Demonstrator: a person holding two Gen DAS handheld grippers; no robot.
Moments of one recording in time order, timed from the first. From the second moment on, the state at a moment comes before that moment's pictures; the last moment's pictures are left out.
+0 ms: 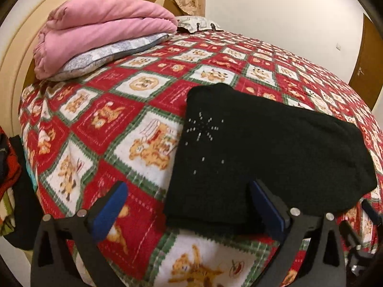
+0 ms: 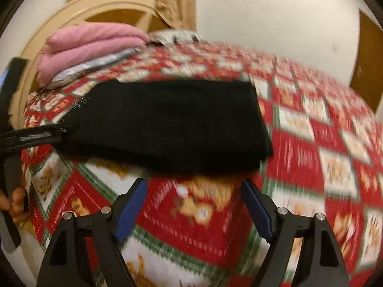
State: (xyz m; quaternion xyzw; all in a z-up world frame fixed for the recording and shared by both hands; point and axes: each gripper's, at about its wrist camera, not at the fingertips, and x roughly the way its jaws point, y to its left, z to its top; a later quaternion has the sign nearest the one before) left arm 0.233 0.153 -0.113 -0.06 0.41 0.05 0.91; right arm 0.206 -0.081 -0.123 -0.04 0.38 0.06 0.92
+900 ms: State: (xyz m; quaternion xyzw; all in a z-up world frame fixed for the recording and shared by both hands) left arm 0.137 0.110 -0.094 0.02 0.39 0.01 0.92; right arm 0.117 -0.086 -0.077 0.01 0.36 0.01 0.93
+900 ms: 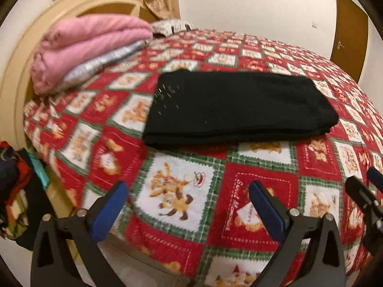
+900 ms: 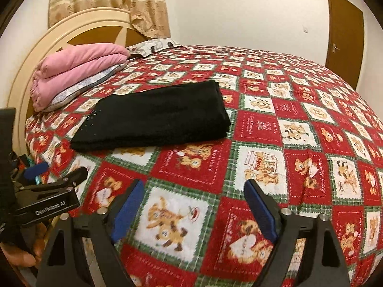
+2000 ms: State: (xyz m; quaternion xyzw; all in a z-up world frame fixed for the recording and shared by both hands) left arm 0.046 0.109 -0.007 0.02 0.23 0.02 0.97; right arm 0.022 -0.088 0.004 0.07 0.22 0.01 0.97
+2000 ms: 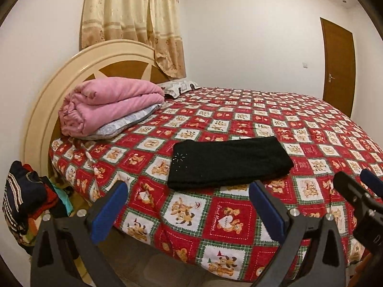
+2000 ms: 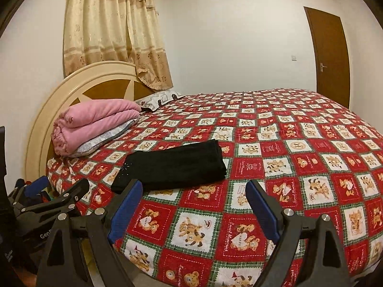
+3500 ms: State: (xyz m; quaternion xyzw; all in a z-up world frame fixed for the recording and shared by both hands) left arm 0.033 0.103 0.012 0.03 0.19 0.04 0.98; right arm 0.013 -0.086 0.009 0.07 0.20 0.00 0.98
